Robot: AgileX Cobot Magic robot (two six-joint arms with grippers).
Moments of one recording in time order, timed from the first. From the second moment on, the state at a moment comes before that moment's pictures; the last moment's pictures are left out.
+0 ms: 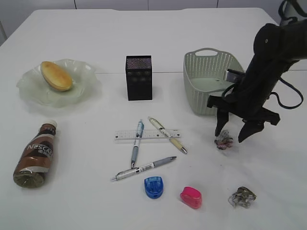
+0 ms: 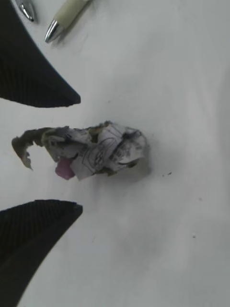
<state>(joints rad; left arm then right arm) -0.14 1.17 -1.59 -0.13 1.26 -0.16 0.14 2.10 -1.48 0.23 0.99 0.27</state>
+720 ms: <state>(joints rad) -0.14 1.17 -1.59 -0.13 1.26 -0.16 0.16 2.12 -1.48 0.22 0.96 0.26</state>
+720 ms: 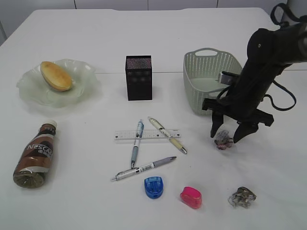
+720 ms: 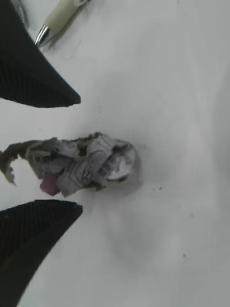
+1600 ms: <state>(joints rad) -0.14 1.17 -1.59 -0.14 1.26 -0.16 0.19 2.14 -1.48 0.17 0.95 0.26</state>
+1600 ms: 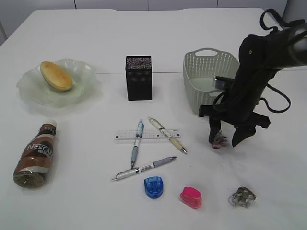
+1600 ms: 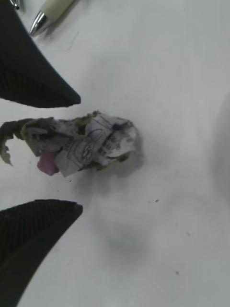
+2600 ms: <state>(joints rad) -0.14 1.17 -1.59 -0.15 1.26 -0.16 0.19 2.16 -1.49 0.18 0.95 0.26</state>
